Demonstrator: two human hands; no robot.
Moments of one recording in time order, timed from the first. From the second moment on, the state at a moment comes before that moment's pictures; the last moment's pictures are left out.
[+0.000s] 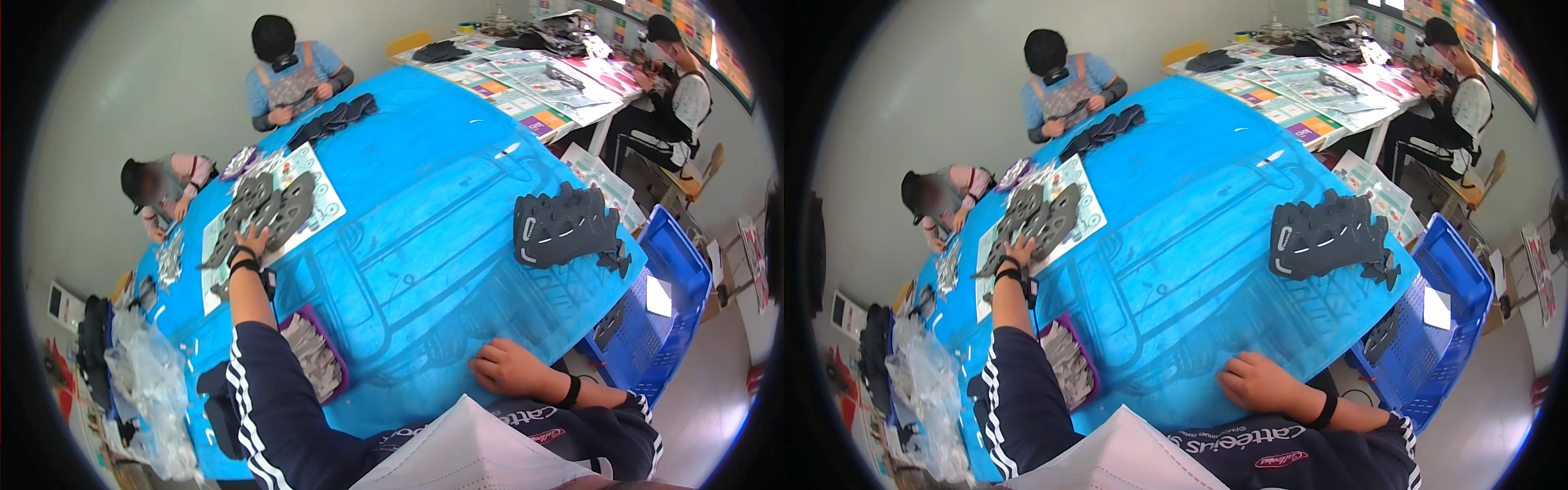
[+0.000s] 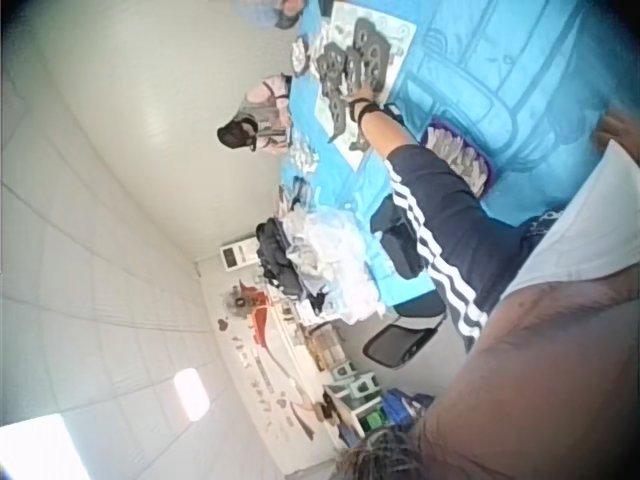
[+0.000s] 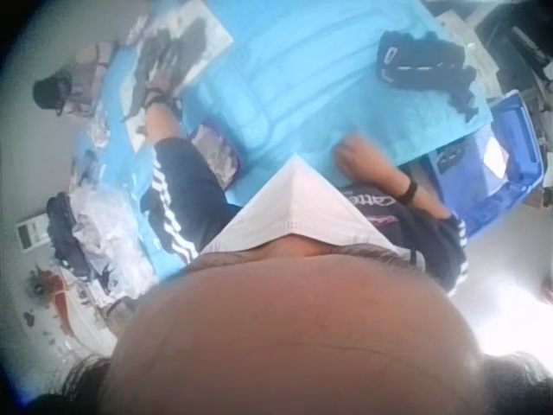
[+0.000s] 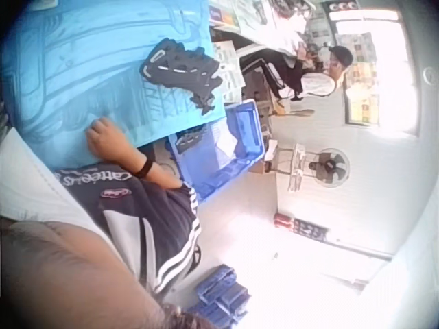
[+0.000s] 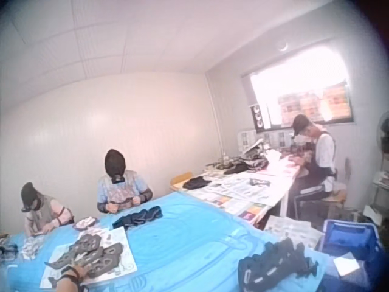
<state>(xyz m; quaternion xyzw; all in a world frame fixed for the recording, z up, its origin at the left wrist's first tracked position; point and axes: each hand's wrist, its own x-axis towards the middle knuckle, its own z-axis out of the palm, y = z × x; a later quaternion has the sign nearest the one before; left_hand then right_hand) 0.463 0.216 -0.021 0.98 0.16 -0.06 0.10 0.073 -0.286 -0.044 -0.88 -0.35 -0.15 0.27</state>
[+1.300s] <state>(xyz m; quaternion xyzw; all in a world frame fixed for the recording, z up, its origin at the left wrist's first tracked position) 0.362 0.000 0.042 0.94 -0.32 0.04 0.09 0.075 -0.279 -0.045 -0.88 -0.34 -0.16 0.29</state>
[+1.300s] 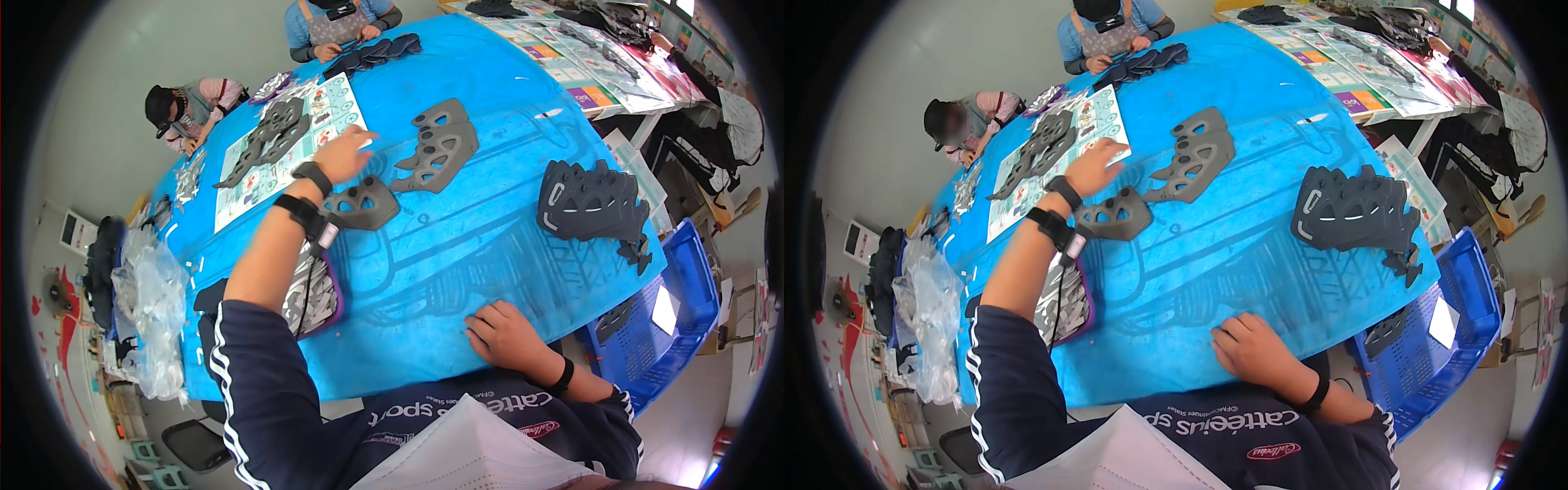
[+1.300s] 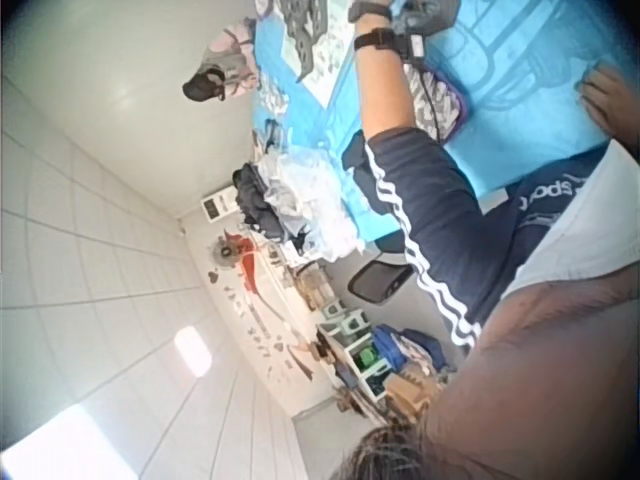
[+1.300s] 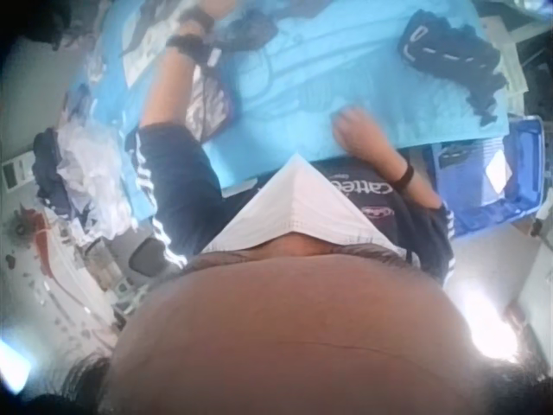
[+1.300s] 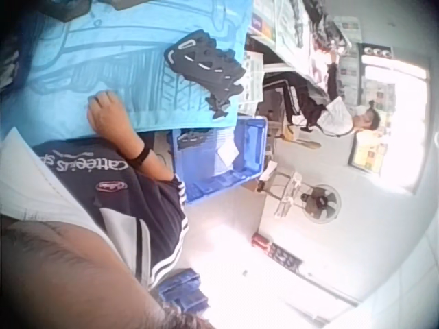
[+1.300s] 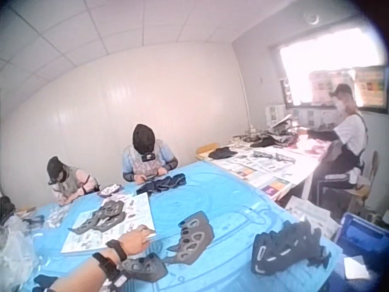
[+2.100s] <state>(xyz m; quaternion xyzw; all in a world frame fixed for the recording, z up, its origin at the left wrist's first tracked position) 0.490 0.214 -0.045 0.99 -0.02 -0.10 -0.11 0.072 -0.282 -0.036 -0.90 -0.34 -0.11 0.26</state>
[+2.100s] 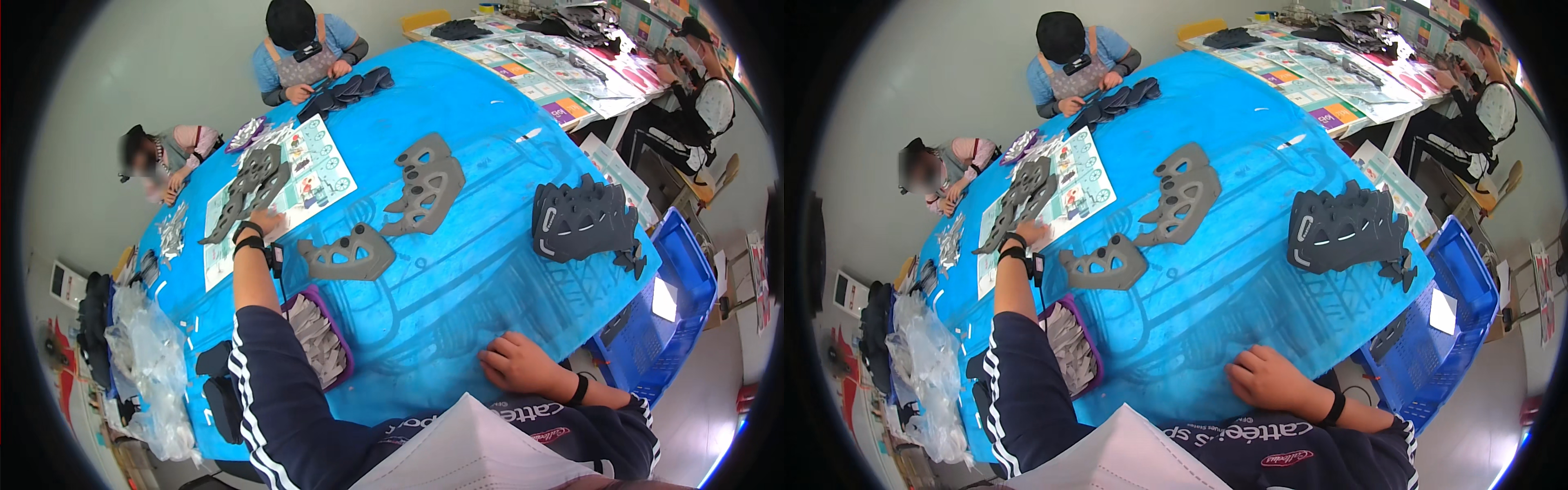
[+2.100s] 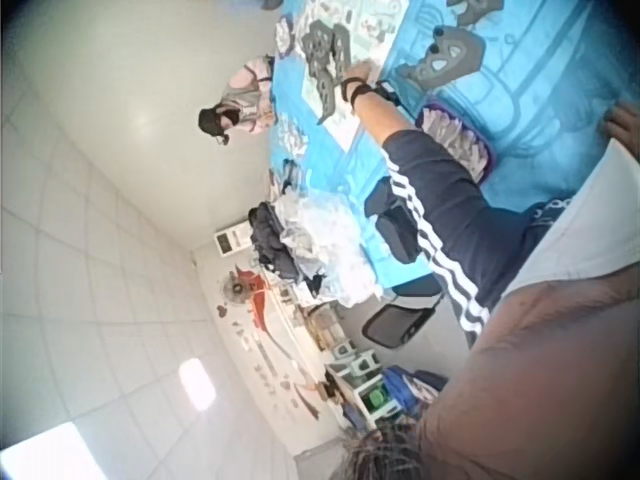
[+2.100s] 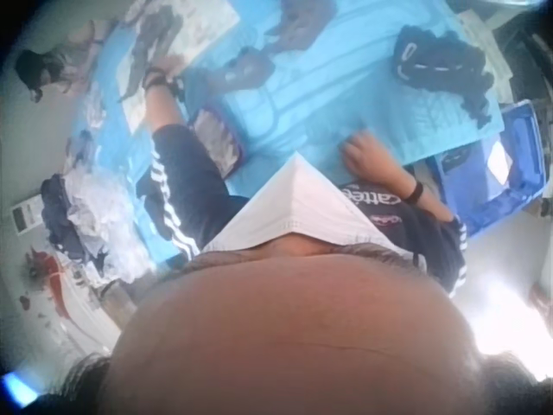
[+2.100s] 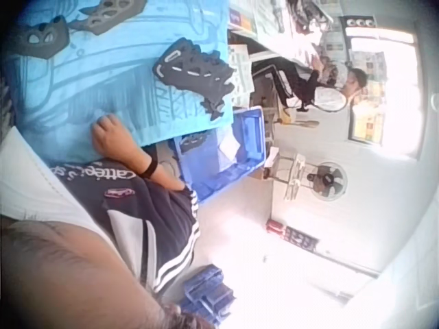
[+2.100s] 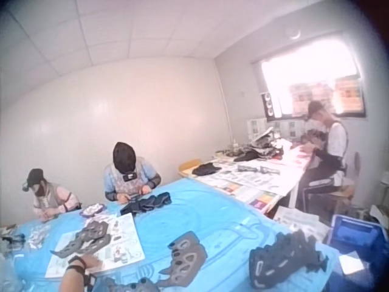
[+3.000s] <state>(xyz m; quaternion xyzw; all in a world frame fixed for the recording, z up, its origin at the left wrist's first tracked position) 0.492 0.228 -0.061 0.99 0.12 -0.02 -0.02 0.075 -0.282 -0.036 -0.90 -0.32 -0.09 0.28</state>
